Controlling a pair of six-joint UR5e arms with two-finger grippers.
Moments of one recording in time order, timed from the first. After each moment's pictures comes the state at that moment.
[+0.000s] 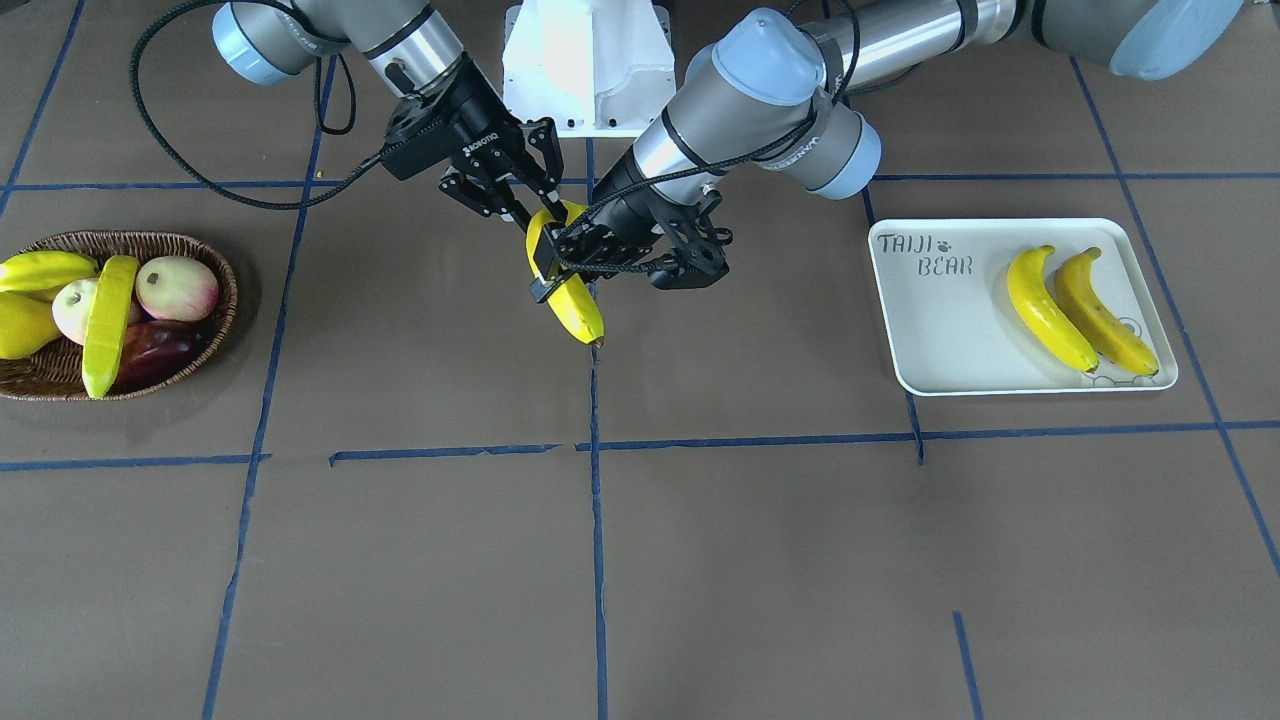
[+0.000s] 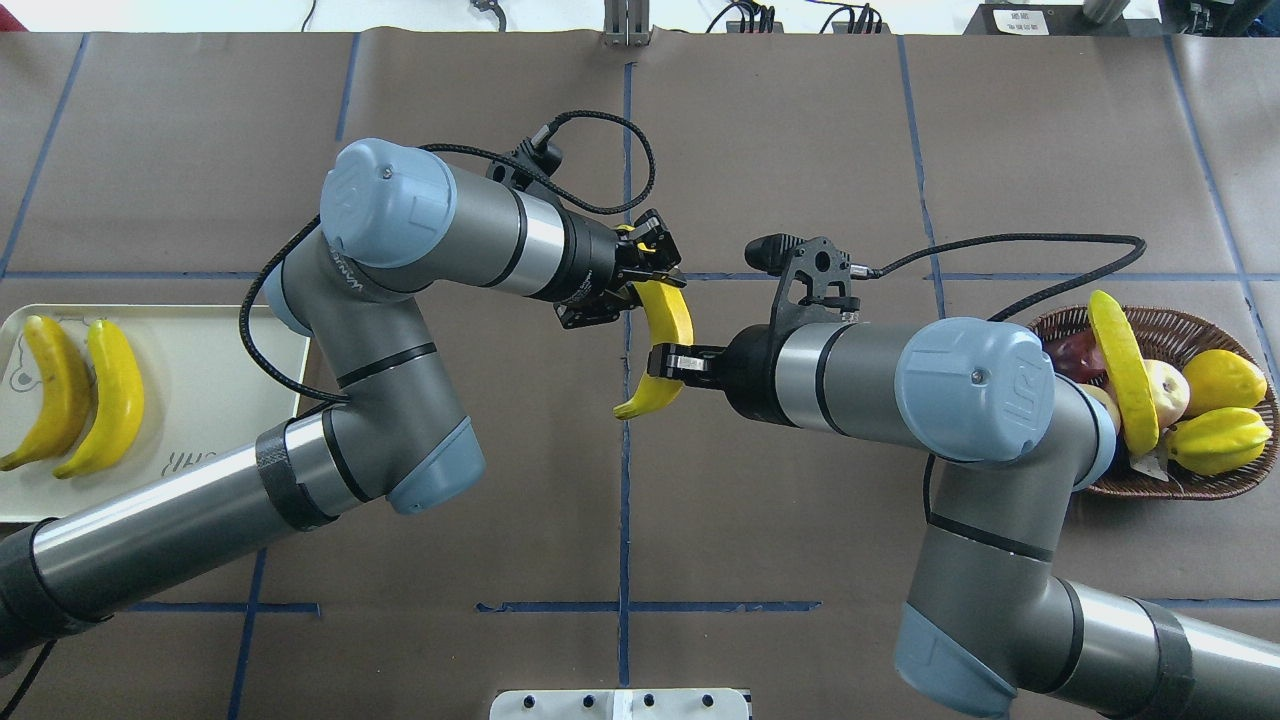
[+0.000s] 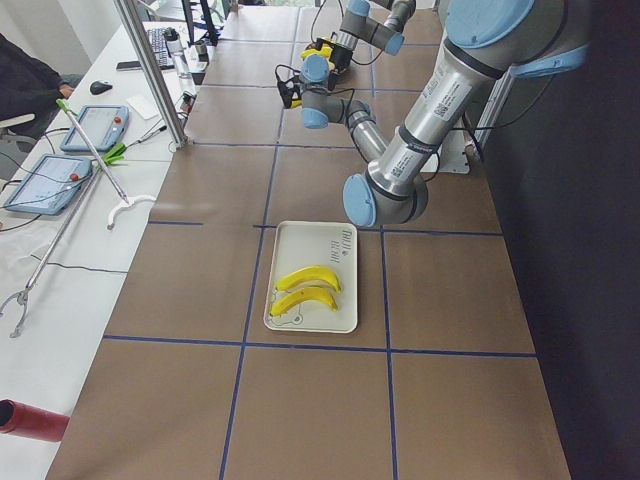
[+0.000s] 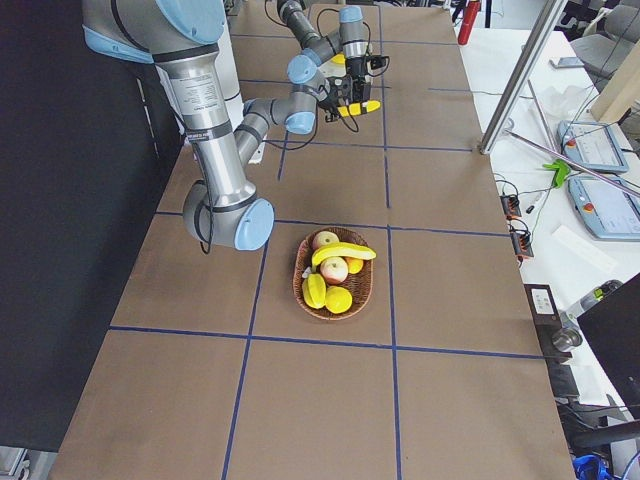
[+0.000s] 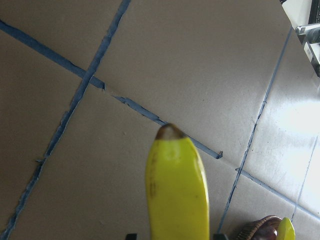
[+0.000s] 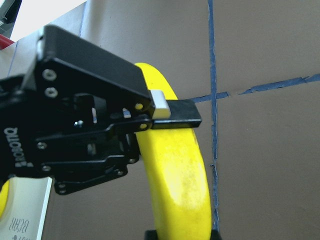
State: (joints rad) left arm -0.60 -2.32 -1.52 -2.35 -1.95 -1.90; right arm 0.45 -1.16 1.96 -1.02 1.65 1.41
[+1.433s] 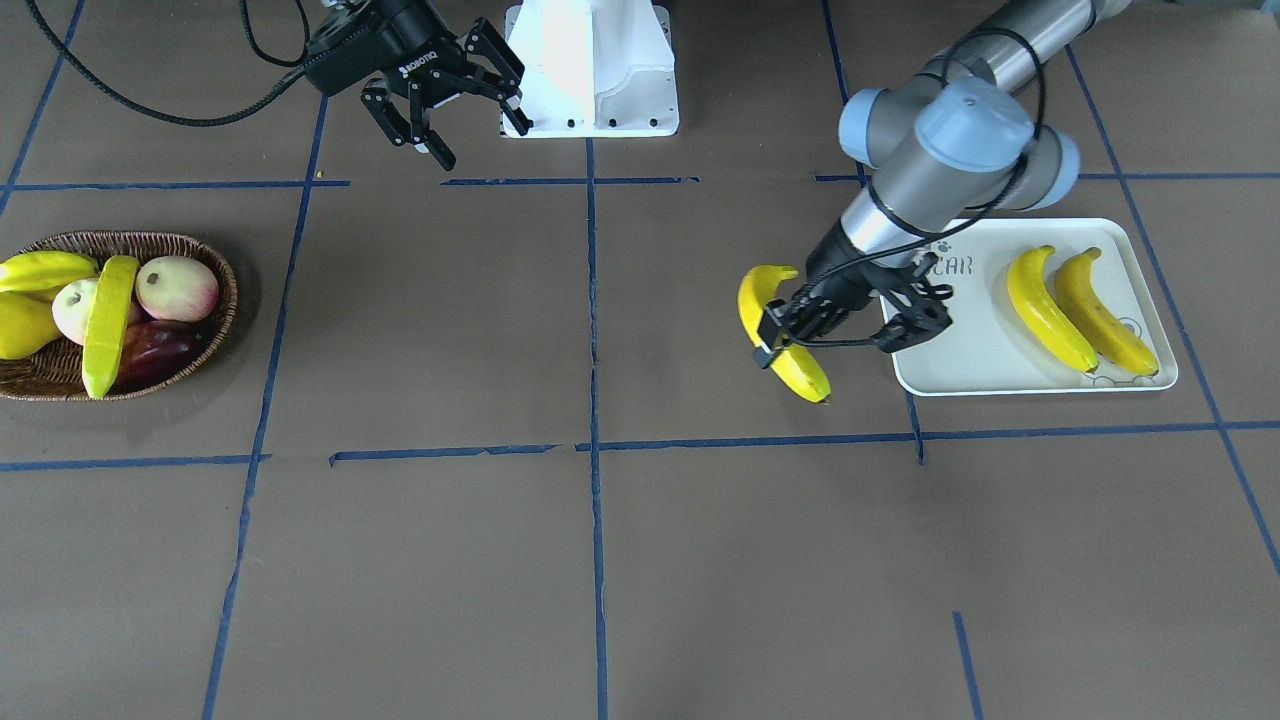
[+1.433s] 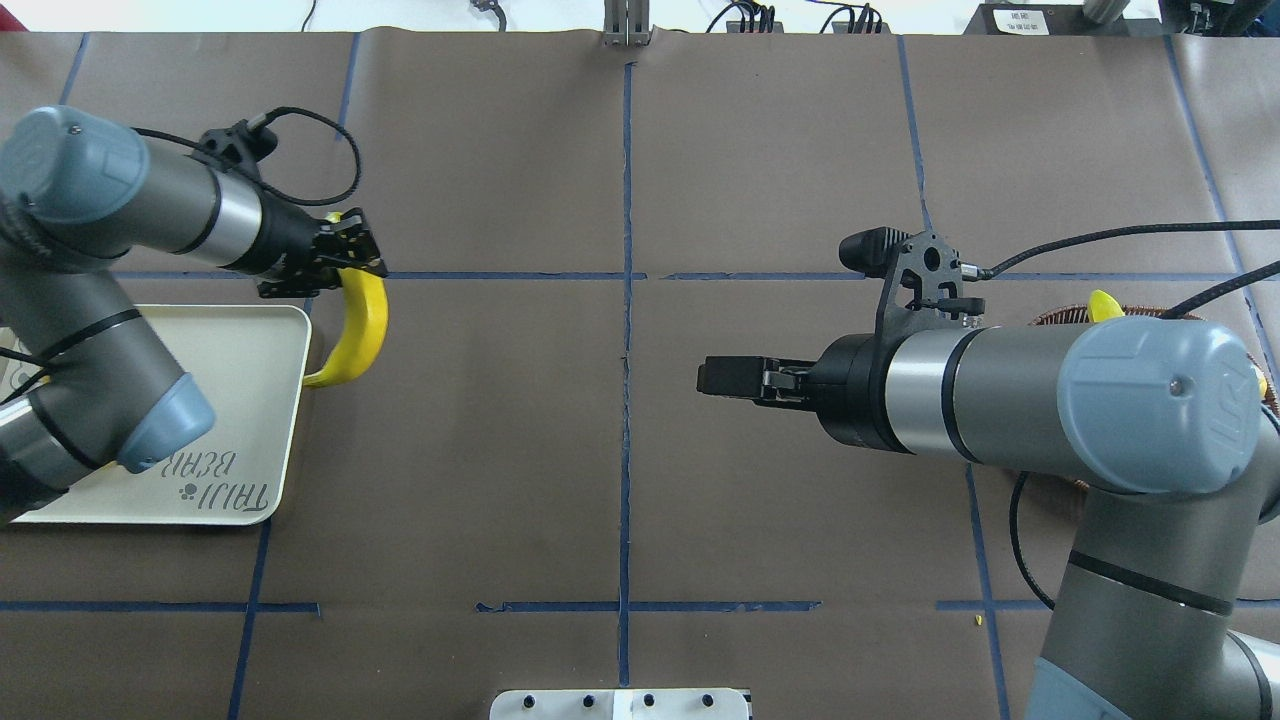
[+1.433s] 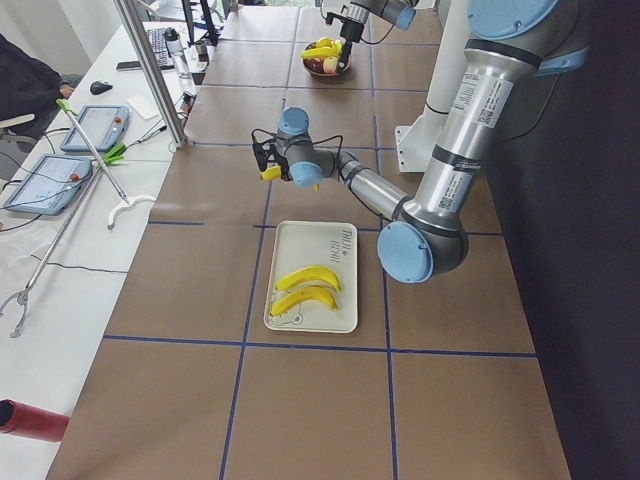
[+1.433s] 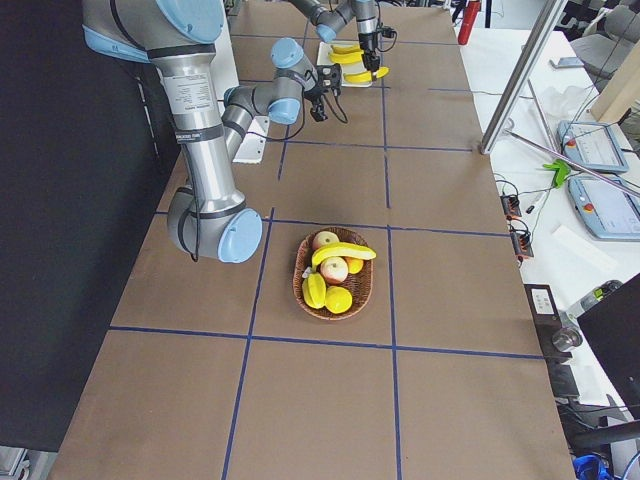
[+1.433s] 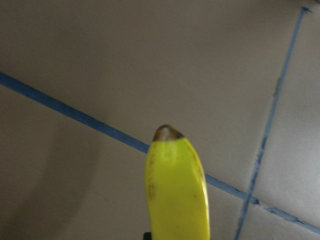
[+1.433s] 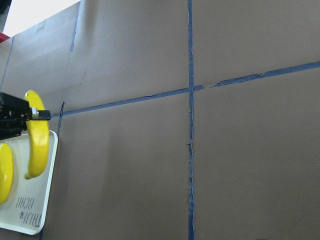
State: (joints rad) left arm -0.84 -1.85 -1.68 -2.19 -2.08 -1.50; right arm 0.46 -1.27 2.21 -1.21 1.69 1.41
